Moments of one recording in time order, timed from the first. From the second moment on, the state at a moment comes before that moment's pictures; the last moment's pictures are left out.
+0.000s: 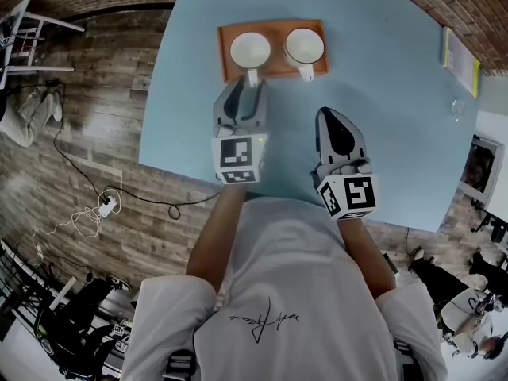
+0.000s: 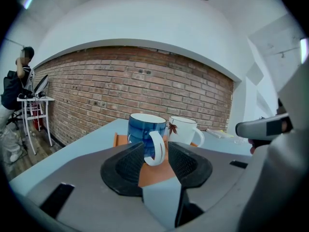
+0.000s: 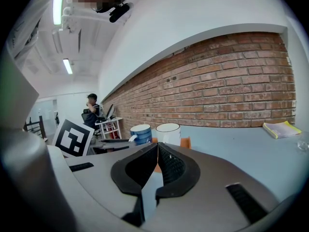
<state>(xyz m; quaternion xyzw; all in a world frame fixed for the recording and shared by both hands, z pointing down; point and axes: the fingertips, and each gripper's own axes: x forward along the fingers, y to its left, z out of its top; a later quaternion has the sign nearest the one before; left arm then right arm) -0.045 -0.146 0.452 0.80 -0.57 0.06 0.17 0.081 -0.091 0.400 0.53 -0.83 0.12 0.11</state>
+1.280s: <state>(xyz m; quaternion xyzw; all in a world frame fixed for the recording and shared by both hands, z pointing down) -0.055 -0.069 0.394 0.80 -0.56 0.05 0.19 0.048 -0.065 0.317 0.41 -0.90 0.13 0.09</state>
